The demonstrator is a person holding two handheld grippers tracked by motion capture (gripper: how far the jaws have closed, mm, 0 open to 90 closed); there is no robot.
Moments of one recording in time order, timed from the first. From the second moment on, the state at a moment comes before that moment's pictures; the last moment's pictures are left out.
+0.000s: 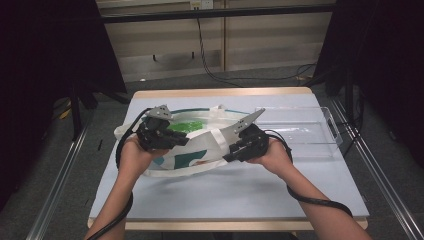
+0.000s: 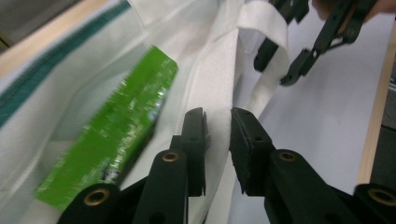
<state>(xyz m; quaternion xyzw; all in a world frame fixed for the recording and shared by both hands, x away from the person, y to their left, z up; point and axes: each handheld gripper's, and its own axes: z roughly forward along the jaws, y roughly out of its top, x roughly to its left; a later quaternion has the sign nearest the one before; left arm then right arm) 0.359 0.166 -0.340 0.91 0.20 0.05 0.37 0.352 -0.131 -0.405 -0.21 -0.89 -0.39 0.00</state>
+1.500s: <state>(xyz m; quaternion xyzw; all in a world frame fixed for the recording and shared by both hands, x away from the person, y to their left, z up) 0.365 0.144 -0.350 0.89 0.24 0.06 0.39 0.348 -0.125 -0.419 -0.21 -0.88 -0.41 0.04</state>
